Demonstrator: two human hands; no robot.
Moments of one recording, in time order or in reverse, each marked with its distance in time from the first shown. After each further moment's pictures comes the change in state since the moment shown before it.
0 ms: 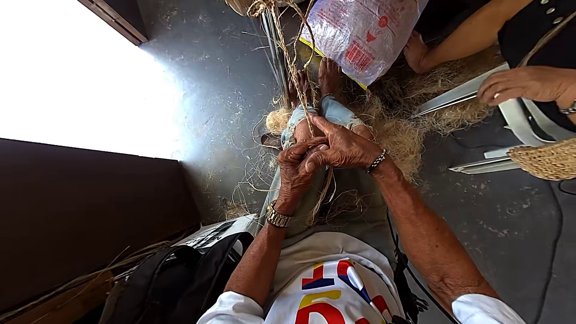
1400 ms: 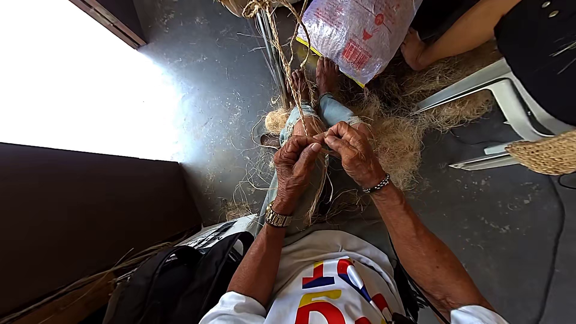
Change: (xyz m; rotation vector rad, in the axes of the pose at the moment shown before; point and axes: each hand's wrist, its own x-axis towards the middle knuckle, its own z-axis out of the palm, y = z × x) left_hand -0.003 0.003 0.000 -0.127 0.004 -0.121; right_hand -0.039 0.015 0.032 0.159 0.549 -0.207
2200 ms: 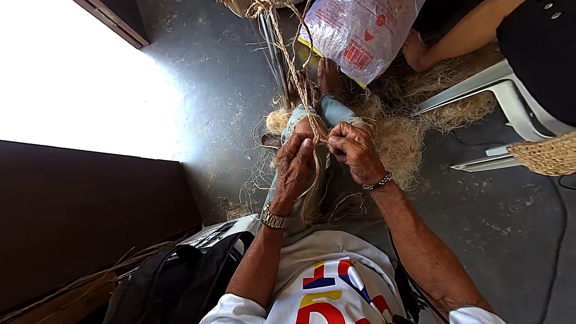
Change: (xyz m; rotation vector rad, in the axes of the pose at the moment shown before) left_hand 0.000 0.010 -0.007 0.152 -0.033 -0.234; right_hand -0.001 0.009 0.000 0.327 -0.046 0.144
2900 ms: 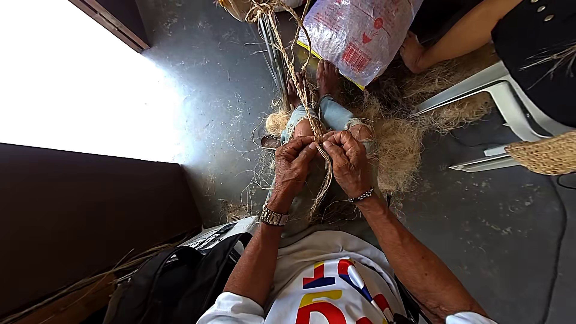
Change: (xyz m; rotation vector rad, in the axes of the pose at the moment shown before) left_hand 0.005 -0.002 0.000 -0.147 -0.015 -0.018; right_hand -0.012 0.013 0.030 -0.326 0.338 -0.190
